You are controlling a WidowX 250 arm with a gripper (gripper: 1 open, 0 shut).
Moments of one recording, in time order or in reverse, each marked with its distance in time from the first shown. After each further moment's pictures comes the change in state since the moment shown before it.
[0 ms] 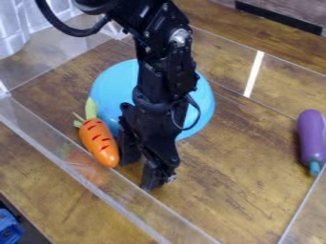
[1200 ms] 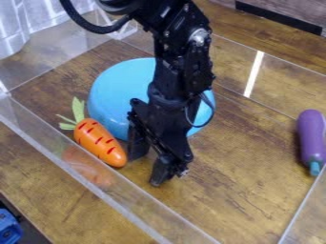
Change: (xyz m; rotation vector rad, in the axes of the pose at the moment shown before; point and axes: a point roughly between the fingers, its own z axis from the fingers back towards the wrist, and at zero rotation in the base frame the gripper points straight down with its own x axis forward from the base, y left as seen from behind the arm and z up) arm 0.027 0.012 0.001 0.024 -0.062 0.068
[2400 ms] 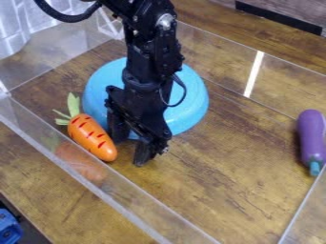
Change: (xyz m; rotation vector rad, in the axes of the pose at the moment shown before) arm -0.011 0.033 -0.004 0.014 -0.013 0.142
